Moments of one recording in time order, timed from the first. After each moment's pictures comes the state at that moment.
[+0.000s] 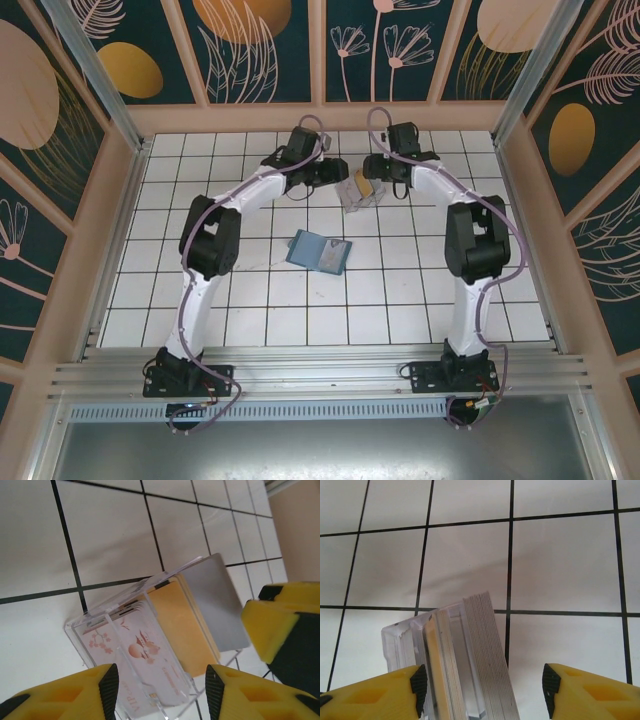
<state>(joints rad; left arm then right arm) -0.50 2.36 1.97 -0.32 0.40 -0.62 0.27 2.06 1.64 -0.42 -0.06 0.25</state>
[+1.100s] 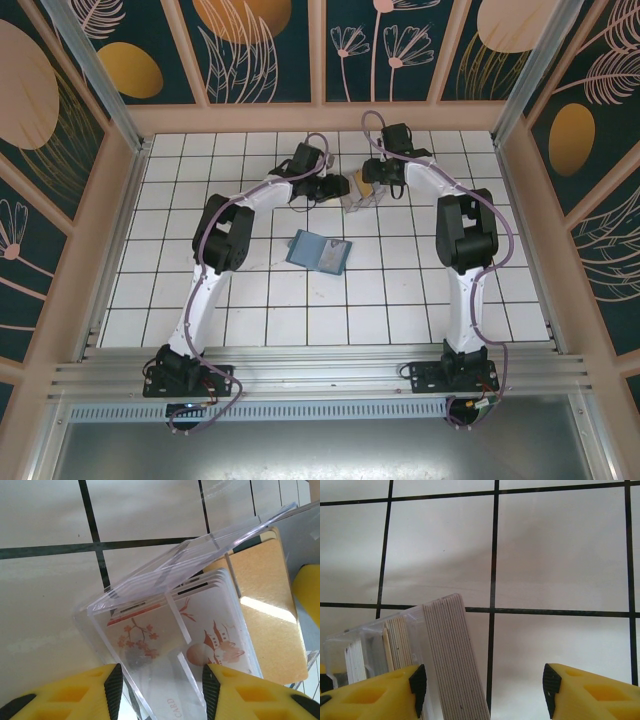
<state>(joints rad) -0.50 2.50 1.98 -0.27 0.49 -0.63 0.27 2.18 1.73 -0.49 -0.02 0.22</state>
